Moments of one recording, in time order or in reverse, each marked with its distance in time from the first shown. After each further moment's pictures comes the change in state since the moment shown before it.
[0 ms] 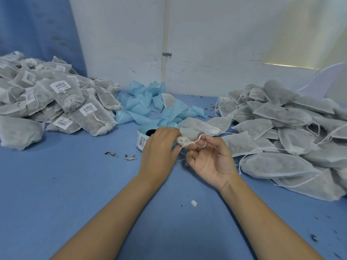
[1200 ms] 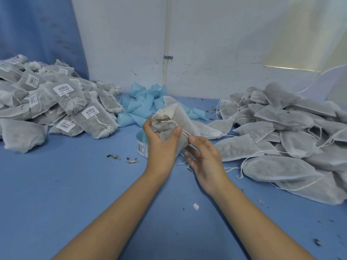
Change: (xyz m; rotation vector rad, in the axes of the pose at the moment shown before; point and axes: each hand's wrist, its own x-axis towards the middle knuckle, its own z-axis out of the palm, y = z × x) left_hand 0.018 0.021 -0.005 -0.835 0.219 -0.660; right_hand 0.011 0.023 0.004 -0.339 0.366 -0.253
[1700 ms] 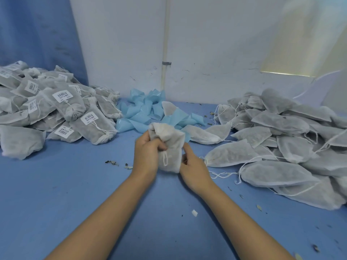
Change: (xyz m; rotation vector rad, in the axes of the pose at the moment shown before) left_hand 0.016 0.002 -0.022 -0.077 -0.015 -0.200; right_hand 0.012 0.016 -0.005 -1.277 -0.121 -0.200
